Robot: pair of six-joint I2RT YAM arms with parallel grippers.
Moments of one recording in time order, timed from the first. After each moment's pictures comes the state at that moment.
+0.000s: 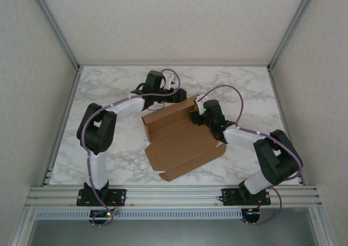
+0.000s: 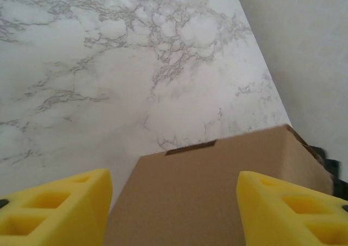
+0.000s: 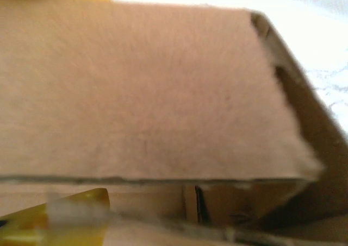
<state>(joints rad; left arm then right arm) -0.47 2.02 1.45 -0.03 0.58 -0.50 0.54 1.51 0.71 0.25 0.09 -0.04</state>
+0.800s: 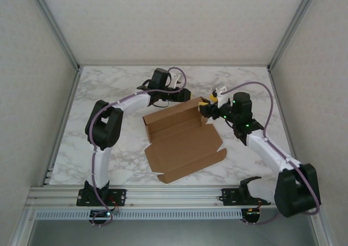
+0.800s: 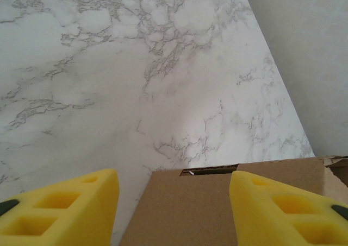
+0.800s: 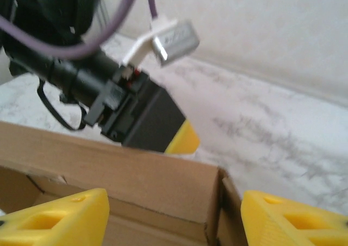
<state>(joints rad) -0.48 2.11 1.58 -0.14 0.62 -0.43 0.31 1.17 0.72 0.13 -0.42 -0.08</state>
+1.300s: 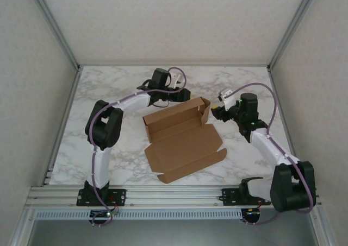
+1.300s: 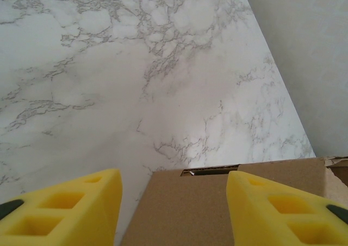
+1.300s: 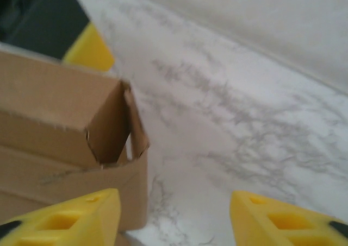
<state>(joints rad) -0.48 2.11 1.58 -0.13 0.62 -0.43 0.18 1.25 0.71 0.00 -0.39 -0.37</state>
